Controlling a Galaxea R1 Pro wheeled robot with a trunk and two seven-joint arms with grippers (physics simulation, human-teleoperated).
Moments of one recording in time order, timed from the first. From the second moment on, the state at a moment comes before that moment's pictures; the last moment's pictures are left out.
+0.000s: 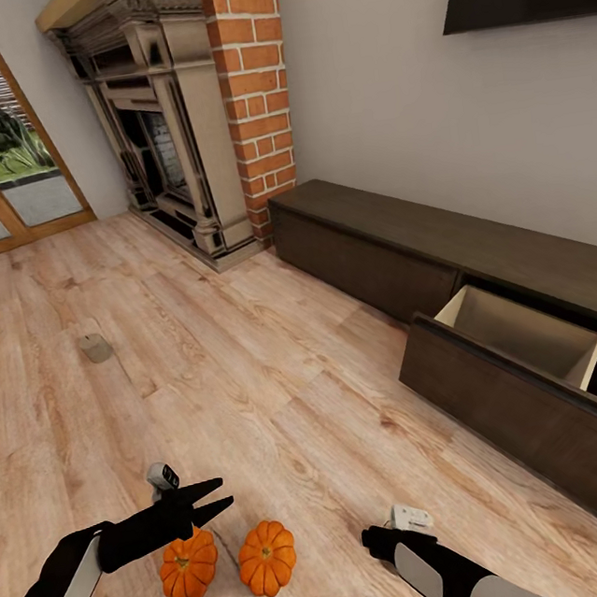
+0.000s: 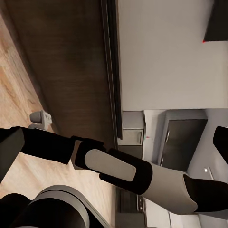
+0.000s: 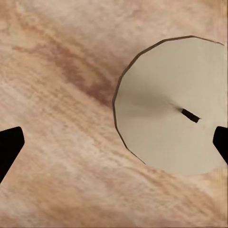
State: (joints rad) left arm -0.38 0.31 0.01 -1.00 0.62 0.99 -1.28; right arm -0.59 0.12 0.54 -0.31 -0.84 0.13 -0.26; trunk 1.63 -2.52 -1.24
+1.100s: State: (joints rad) left arm -0.38 0.31 0.01 -1.00 0.62 0.99 -1.28; right arm -0.59 0.11 0.54 -0.45 -0.85 0.19 -0.42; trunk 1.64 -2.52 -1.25
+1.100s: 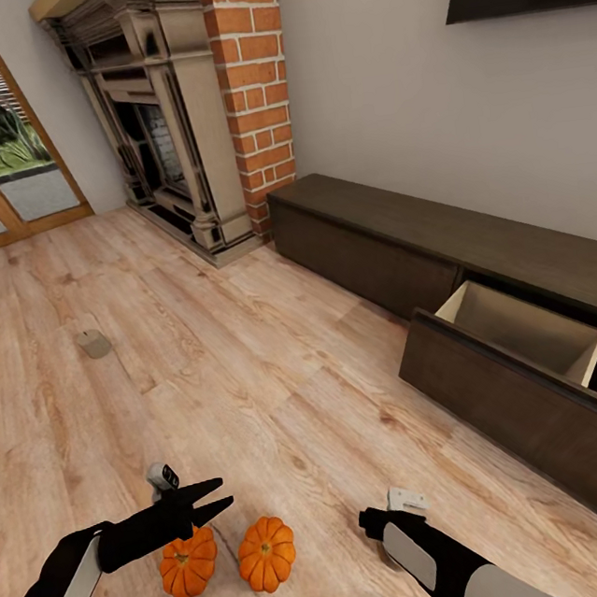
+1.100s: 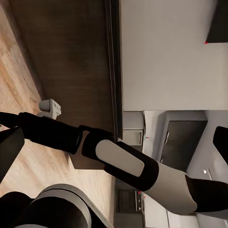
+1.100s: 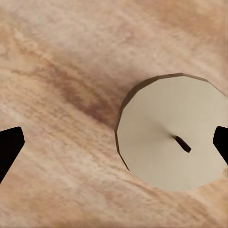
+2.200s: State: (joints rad) left arm -0.38 0.31 0.01 -1.00 0.62 0.99 -1.28; right arm -0.61 0.10 0.53 -0.44 -0.86 0.19 -0.43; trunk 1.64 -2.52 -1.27
